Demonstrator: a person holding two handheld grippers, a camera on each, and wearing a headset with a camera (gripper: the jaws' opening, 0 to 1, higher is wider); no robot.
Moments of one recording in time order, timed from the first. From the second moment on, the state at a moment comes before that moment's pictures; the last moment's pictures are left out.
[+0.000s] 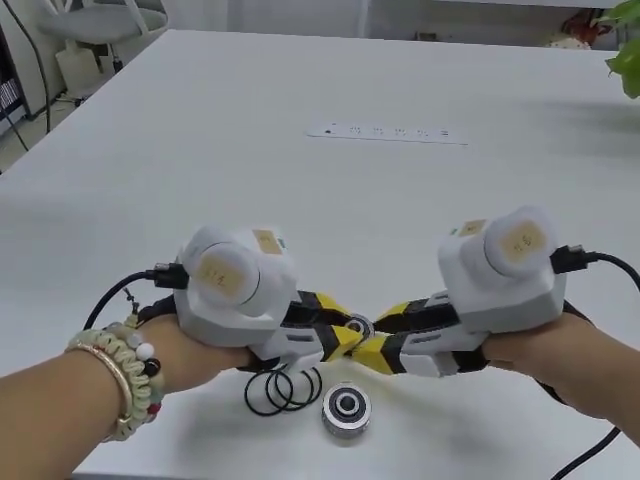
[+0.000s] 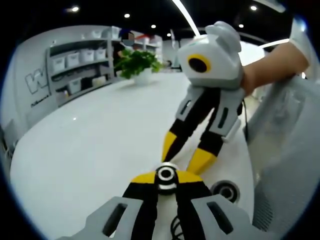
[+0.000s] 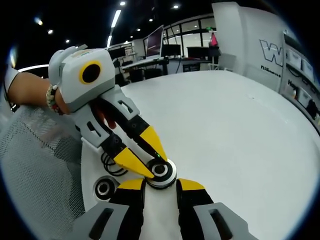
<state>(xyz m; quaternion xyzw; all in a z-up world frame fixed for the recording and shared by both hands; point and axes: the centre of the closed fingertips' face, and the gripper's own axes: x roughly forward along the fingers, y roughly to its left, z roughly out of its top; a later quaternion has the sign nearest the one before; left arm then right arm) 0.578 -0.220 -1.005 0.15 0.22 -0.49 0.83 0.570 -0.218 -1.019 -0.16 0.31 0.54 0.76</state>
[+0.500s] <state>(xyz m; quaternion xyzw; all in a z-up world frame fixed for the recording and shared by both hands) 0.578 -0.219 -1.005 0.15 0.22 -0.49 0.83 0.571 -0.229 -1.026 -0.17 0.33 0.53 0.76</state>
